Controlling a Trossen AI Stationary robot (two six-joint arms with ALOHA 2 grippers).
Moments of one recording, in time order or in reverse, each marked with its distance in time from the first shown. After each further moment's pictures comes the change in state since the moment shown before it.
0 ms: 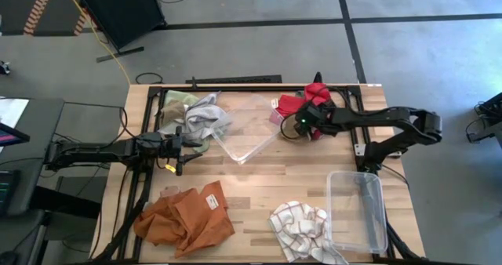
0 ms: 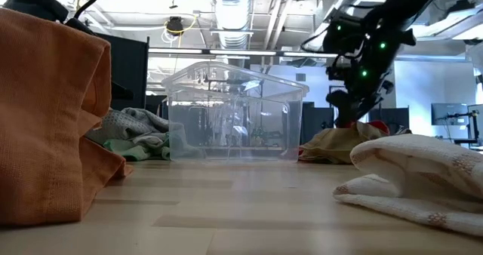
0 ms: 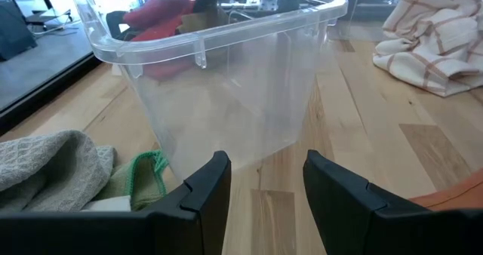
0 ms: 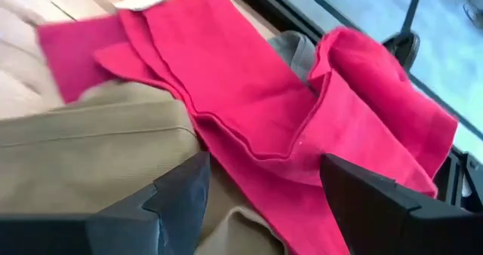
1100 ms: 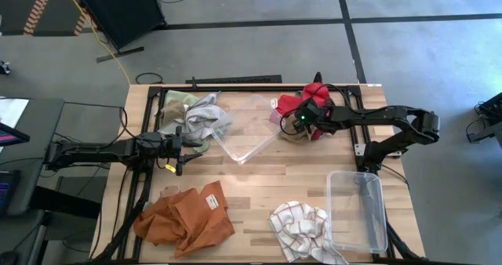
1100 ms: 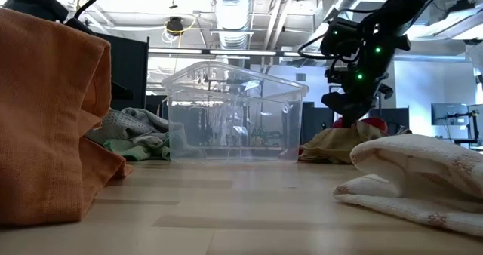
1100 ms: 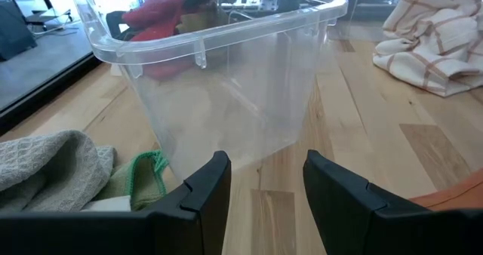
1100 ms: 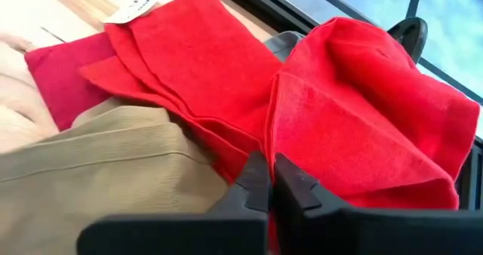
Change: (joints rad) left arm 0.000 0.000 0.000 0.000 0.000 0.000; right arm -0.040 0.019 0.000 0.049 -0.029 0.043
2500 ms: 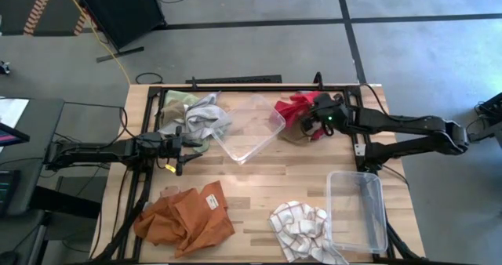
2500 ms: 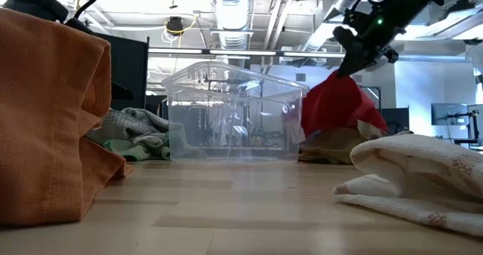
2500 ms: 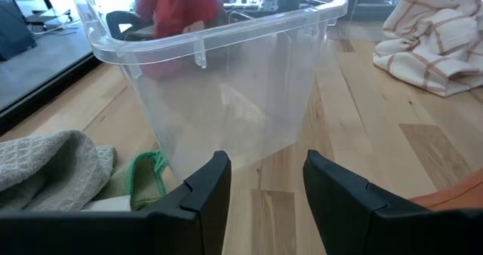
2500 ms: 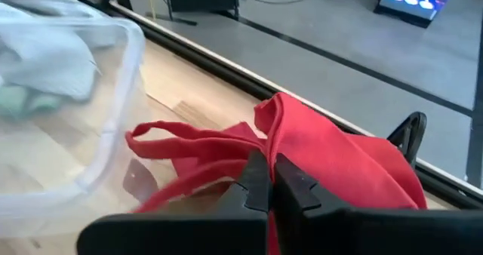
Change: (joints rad) left arm 0.000 0.000 0.000 0.000 0.000 0.000; right arm 0.134 -0.383 0.019 -0.002 -0.012 -0.028
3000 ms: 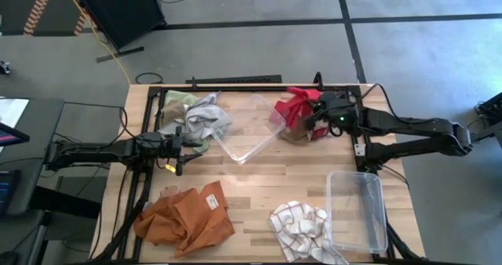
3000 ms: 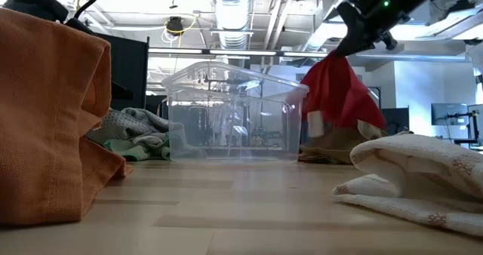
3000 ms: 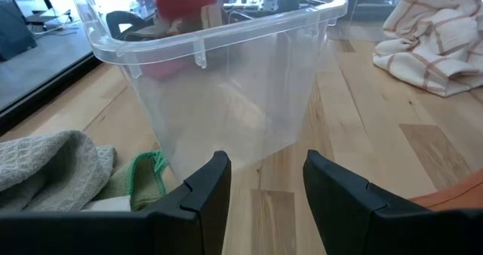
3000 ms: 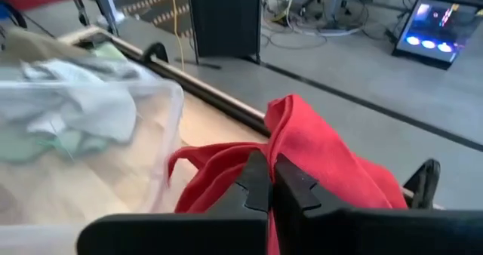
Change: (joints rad) left arm 0.000 0.000 0.000 0.000 0.000 0.000; right arm 0.046 -0.090 0.000 0.103 0.018 -0.079
